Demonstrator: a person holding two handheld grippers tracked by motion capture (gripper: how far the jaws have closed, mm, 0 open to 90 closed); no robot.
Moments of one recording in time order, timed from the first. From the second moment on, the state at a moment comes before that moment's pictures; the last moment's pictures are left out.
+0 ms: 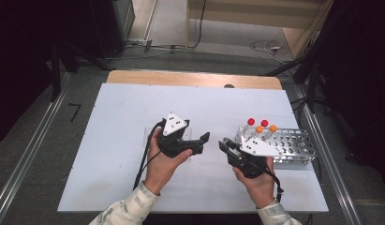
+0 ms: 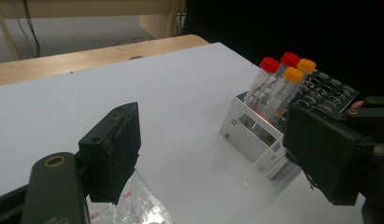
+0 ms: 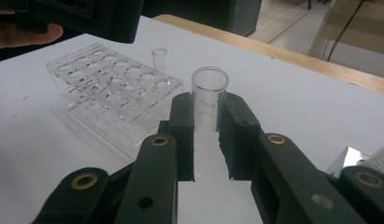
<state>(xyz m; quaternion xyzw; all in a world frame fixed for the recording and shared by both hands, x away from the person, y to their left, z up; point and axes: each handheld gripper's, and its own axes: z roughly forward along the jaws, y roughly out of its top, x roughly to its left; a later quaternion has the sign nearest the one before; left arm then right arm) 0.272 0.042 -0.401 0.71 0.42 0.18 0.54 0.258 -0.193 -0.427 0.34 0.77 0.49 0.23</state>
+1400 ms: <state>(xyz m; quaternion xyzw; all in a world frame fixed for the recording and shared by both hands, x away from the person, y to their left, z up) 0.261 0.019 -0.409 0.76 0.36 0.16 0.52 0.257 -0.164 -0.436 0.31 0.79 0.49 0.21</state>
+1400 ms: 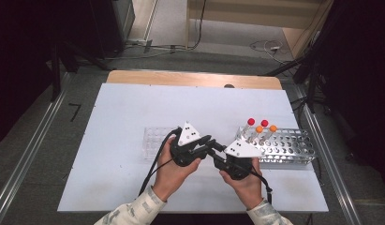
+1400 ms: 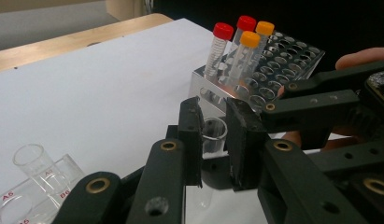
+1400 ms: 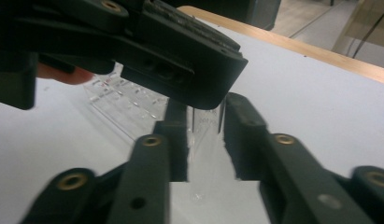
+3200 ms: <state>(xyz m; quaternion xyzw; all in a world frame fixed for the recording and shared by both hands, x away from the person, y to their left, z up) 0.293 0.093 -0.399 0.70 0.44 0.27 0.50 0.256 -0.182 -0.430 0.33 0.77 0.51 0.17</state>
